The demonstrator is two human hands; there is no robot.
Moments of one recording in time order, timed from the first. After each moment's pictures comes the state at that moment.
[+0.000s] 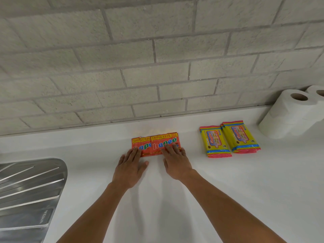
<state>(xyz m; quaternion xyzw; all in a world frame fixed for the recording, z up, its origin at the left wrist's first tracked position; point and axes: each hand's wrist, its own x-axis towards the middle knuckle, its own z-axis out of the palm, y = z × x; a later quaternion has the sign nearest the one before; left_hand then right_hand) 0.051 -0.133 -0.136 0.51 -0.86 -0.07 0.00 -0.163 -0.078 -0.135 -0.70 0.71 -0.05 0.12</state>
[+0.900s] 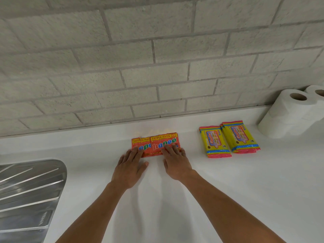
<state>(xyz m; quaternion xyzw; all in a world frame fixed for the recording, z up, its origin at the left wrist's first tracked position) 0.053 -0.135 -0.132 0.50 -0.87 -0.08 0.00 -0.164 -0.079 -0.137 -0.69 0.71 -0.06 0.12</state>
